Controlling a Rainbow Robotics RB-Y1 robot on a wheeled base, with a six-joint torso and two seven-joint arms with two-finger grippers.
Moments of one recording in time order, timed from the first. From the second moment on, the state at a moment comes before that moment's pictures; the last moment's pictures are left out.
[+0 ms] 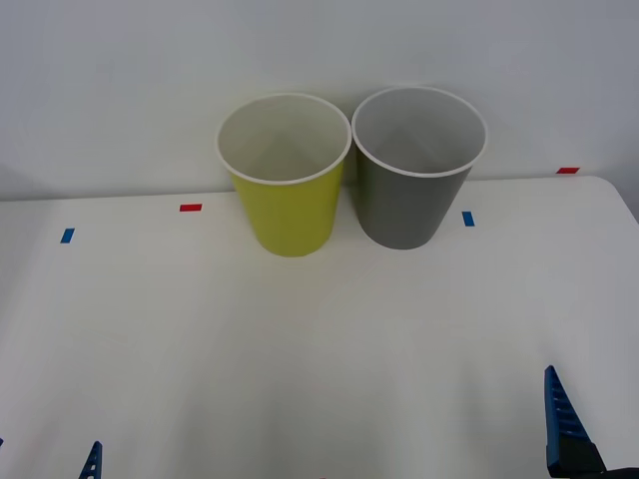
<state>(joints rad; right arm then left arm) 1.13 -0.31 0.12 -2.36 -0.12 -0.37 1.43 1.17 0.48 -0.16 -2.12 0.26 -0.64 -1.58</state>
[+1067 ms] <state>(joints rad) 1.18 -0.33 0.13 -2.36 -0.12 -0.41 1.42 1.17 0.48 -0.16 -2.12 0.26 -0.64 -1.58</state>
